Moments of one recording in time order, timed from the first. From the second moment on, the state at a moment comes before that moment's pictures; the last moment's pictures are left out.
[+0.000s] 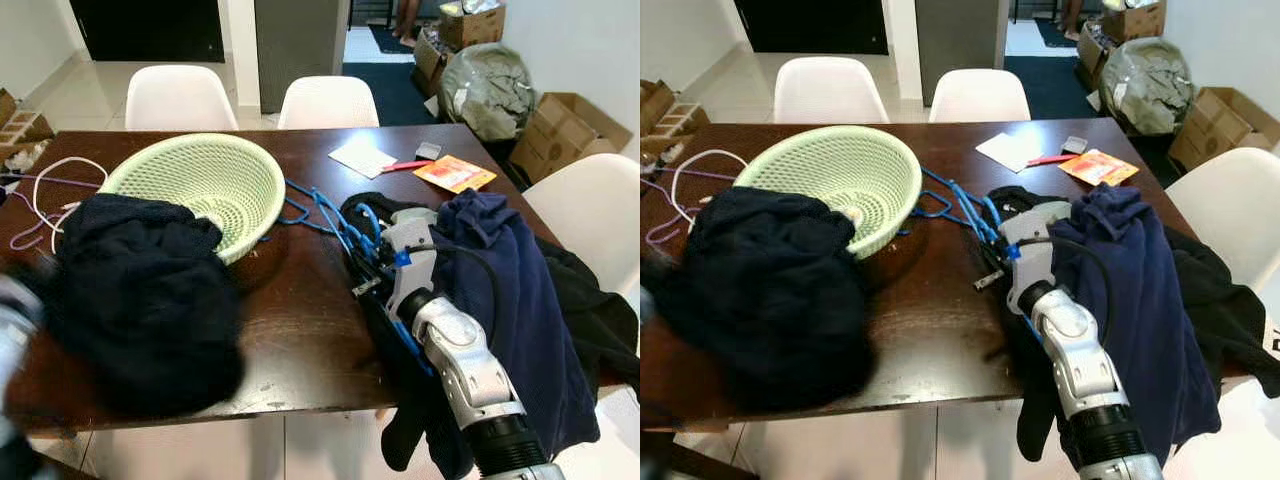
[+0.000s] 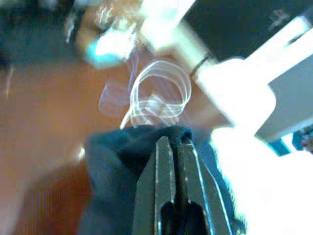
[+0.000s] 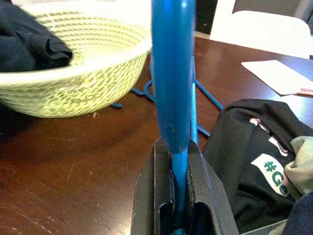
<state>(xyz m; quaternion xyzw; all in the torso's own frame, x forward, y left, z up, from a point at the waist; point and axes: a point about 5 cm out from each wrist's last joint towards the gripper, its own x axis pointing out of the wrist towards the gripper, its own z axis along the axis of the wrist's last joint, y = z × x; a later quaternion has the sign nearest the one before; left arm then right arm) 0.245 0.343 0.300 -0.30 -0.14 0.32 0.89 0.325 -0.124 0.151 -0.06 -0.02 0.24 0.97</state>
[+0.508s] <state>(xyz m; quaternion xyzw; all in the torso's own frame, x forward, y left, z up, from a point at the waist) 0.213 0.328 0.509 -0.01 -0.43 0.22 0.88 0.326 -0.119 0.152 -0.05 -0.03 0.25 0.97</state>
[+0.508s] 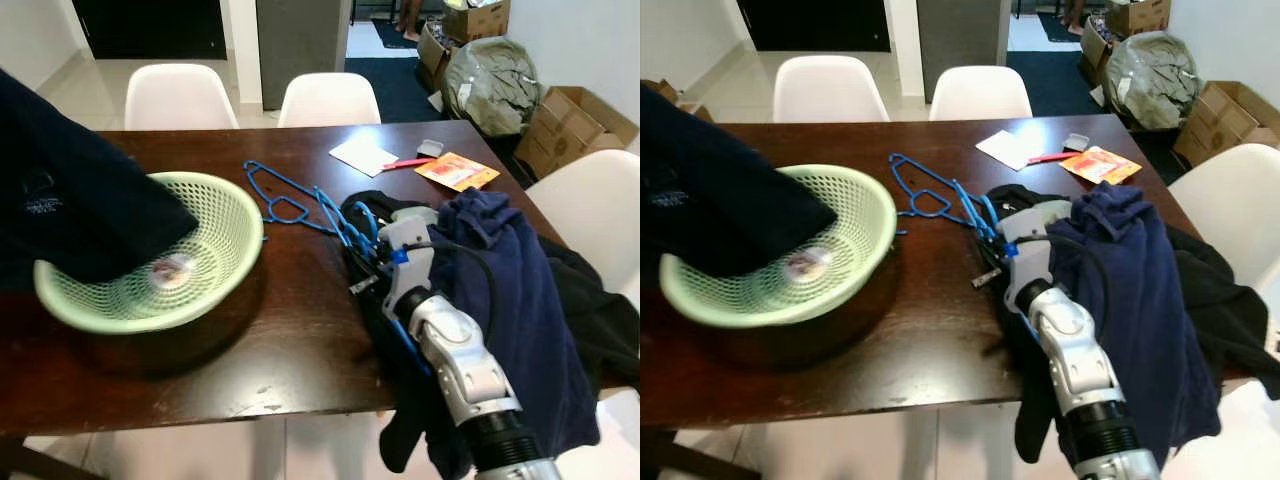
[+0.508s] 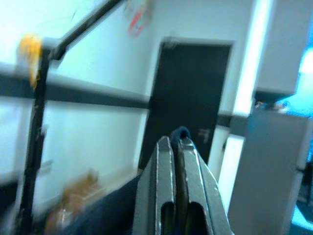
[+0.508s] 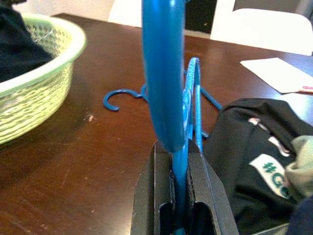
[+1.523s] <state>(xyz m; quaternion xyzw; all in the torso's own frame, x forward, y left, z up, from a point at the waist) 0.228 0.291 0.551 -0.03 -0.37 -0.05 0.93 0.328 -0.120 0.148 -0.04 -0.02 0.24 0.97</state>
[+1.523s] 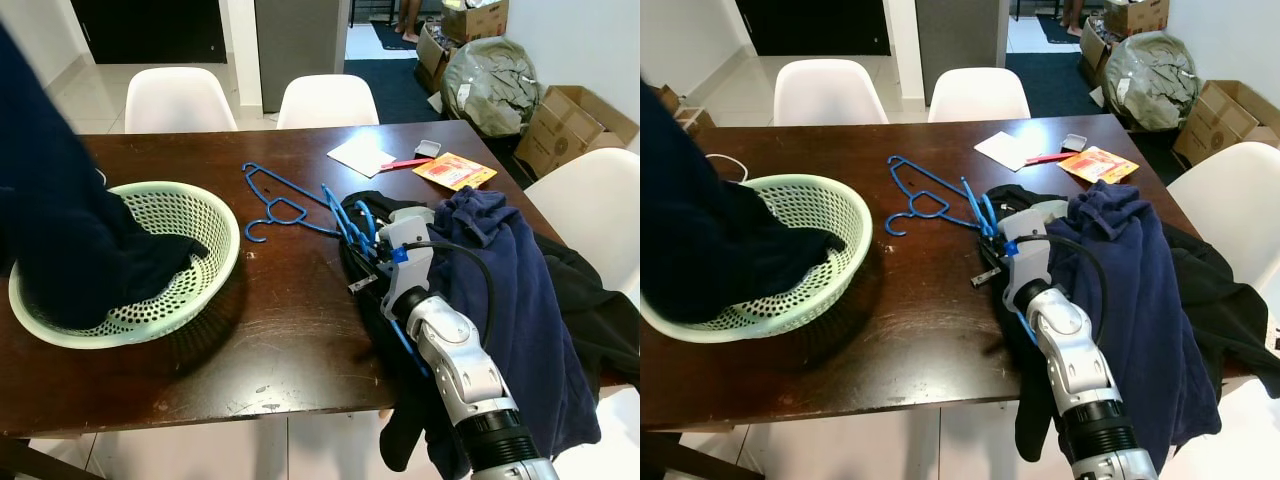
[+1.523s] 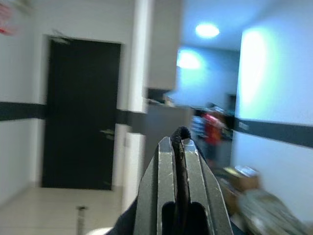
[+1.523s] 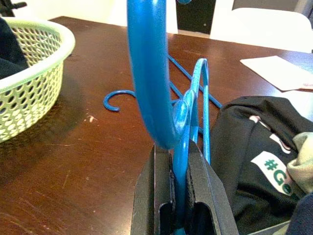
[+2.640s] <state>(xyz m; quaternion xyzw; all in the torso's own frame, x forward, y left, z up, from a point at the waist) 0.207 0.217 0.612 0.03 -0.42 -0.26 0.87 0.331 -0.122 0.143 -0.03 -0.01 0.23 0.97</state>
